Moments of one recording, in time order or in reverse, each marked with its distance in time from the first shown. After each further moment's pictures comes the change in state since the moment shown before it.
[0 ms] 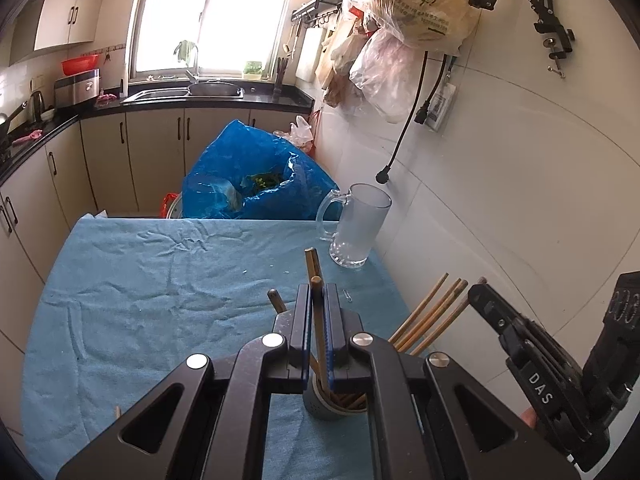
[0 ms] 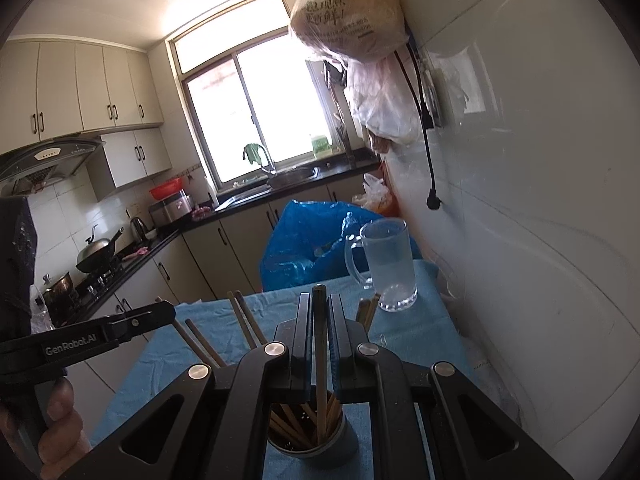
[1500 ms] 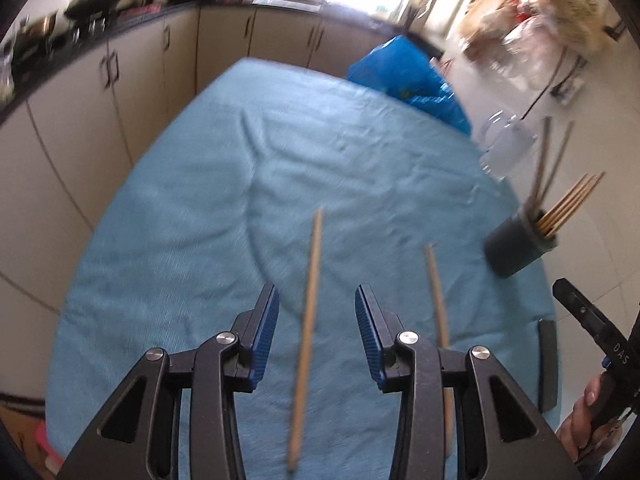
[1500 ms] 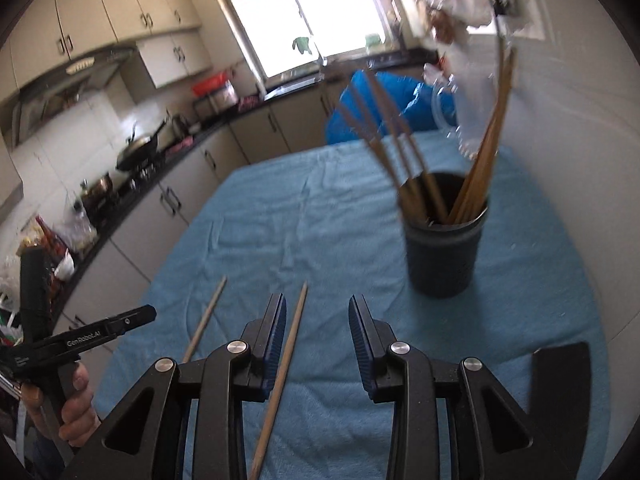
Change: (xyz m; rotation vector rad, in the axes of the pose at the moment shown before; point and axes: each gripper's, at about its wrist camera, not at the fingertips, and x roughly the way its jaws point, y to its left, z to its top) left arm -0.079 0.208 -0.193 -0.299 0.231 0.225; right arm 0.012 0.089 -0.130 -0.064 0.391 0.155
